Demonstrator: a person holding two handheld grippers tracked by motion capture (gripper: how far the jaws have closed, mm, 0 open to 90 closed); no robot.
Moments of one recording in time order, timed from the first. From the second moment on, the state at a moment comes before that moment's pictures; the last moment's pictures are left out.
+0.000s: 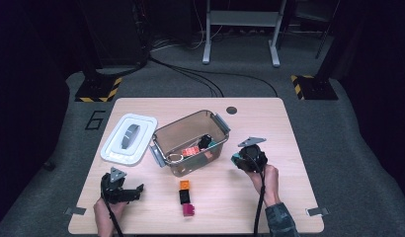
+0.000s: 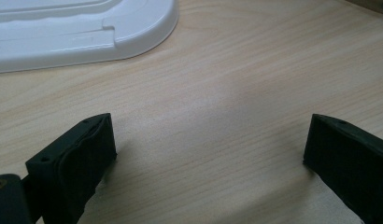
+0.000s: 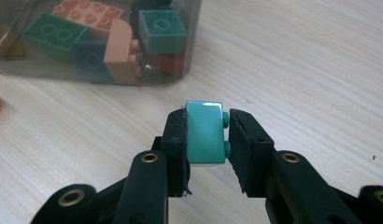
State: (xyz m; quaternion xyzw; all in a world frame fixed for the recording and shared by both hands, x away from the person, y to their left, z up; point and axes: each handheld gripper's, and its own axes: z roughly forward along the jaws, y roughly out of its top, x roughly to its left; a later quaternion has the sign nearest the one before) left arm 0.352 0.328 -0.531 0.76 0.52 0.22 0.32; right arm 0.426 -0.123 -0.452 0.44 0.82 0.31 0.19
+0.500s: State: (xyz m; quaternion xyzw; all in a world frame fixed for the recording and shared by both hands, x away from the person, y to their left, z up) left arm 0.352 0.328 -0.531 0.76 0.52 0.22 0.32; right arm 0.444 -0.130 -0.431 0.45 0.81 0.32 0.22
